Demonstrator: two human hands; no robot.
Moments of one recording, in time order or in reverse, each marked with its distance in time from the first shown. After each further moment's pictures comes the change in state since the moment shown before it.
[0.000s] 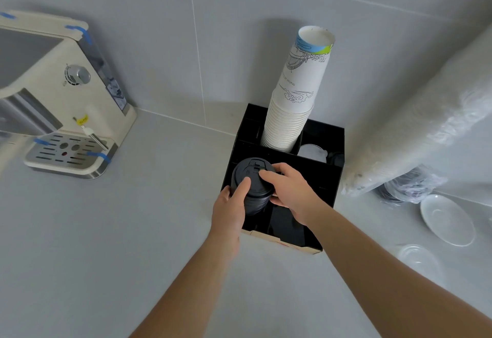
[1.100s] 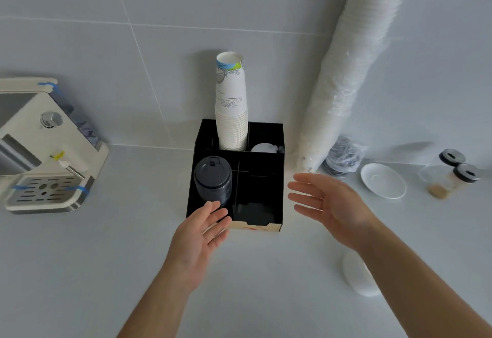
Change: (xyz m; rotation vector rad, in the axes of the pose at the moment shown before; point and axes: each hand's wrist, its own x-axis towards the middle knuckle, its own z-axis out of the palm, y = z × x) left_hand -0.117 -0.015 -0.026 -0.123 -0.188 0.055; right_hand -0.164 0.047 -0.114 0.497 0.128 -0.108
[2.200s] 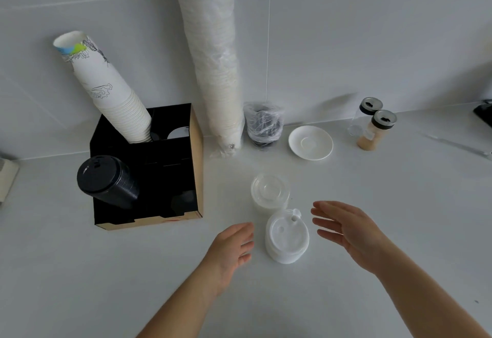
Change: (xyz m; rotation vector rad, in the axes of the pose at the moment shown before) left_hand -0.003 -0.179 0.173 0.523 -0.232 -0.310; right_hand -0.033 0.086 -0.255 0.048 0.253 0.203
